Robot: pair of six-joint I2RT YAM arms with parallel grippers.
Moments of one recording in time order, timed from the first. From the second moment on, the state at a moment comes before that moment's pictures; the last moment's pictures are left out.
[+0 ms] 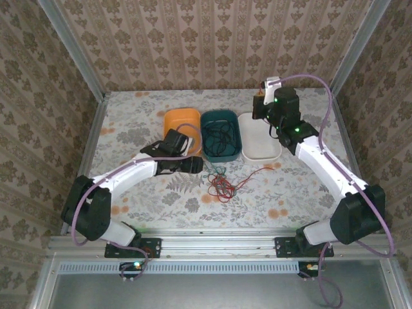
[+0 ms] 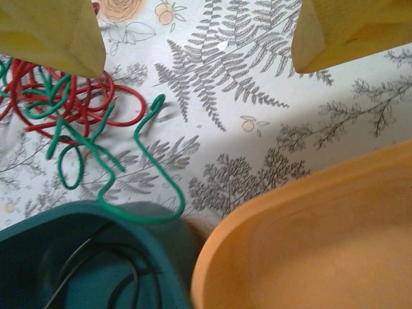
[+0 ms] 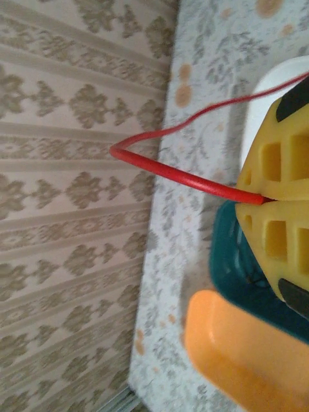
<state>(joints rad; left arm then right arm) -0.62 1.46 0.93 -0.48 0.14 -0.35 0.30 1.41 1.24 -0.11 0.05 0.11</state>
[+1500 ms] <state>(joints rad) -0.59 1.46 0.90 -0.47 0.14 -0.39 0.19 1.88 1.27 -0.43 -0.13 0.27</state>
